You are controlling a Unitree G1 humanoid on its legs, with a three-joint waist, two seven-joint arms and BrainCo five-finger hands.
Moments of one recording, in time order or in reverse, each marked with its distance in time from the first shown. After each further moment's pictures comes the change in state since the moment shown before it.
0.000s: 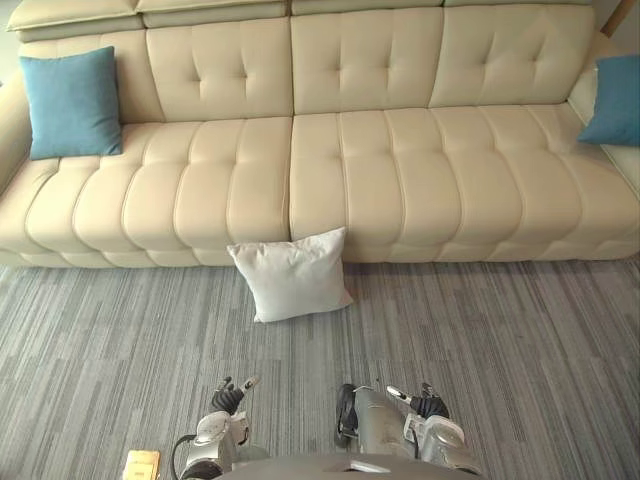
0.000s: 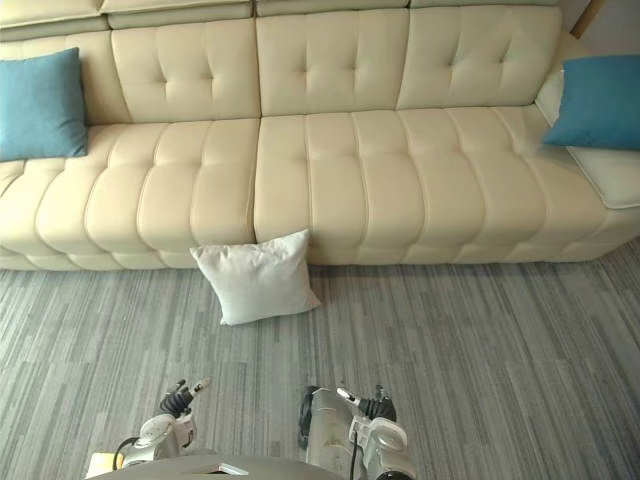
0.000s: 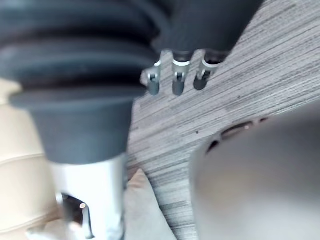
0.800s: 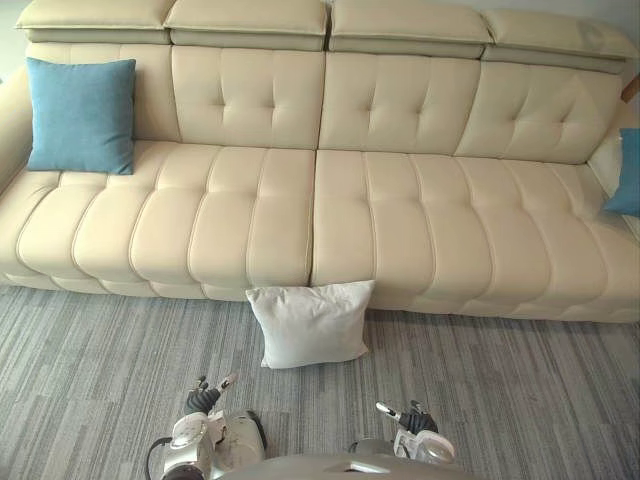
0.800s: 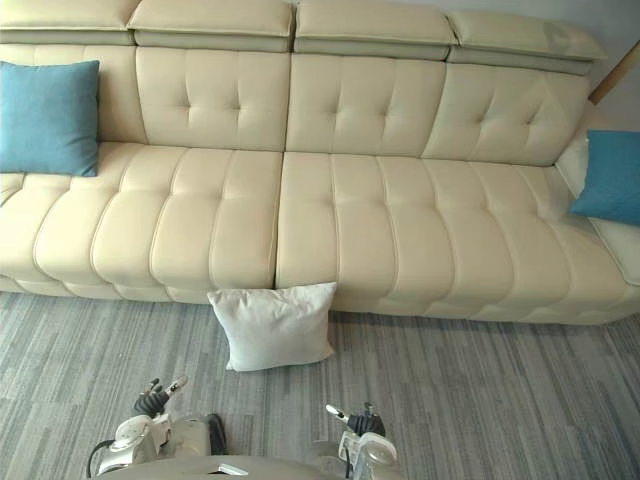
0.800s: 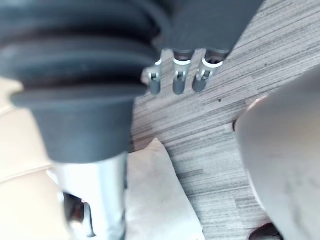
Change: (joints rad) left arm 0.032 0.060 0.046 -0.057 -0.006 -0.003 0.002; right arm 0.024 0.034 0.018 0.033 -0.001 0.015 -0.004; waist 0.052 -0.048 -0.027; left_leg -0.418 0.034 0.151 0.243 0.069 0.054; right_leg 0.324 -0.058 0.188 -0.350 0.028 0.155
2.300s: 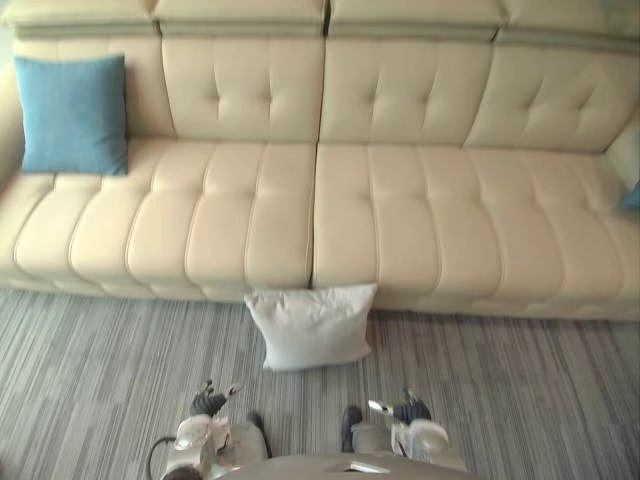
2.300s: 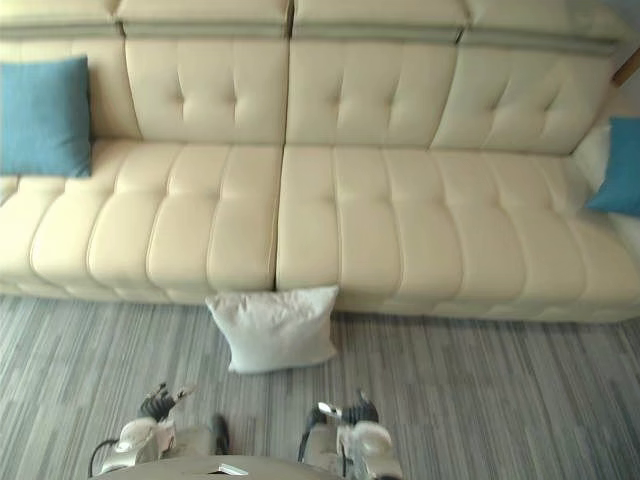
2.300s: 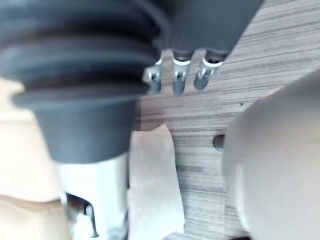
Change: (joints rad) left arm -0.084 0.036 -0.168 -0.008 -0.001 0.002 0.054; right arm -0.137 -0.071 0.205 -0.063 -0.163 -0.009 -0.033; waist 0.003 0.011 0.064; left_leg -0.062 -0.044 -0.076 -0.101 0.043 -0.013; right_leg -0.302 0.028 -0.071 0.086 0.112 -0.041
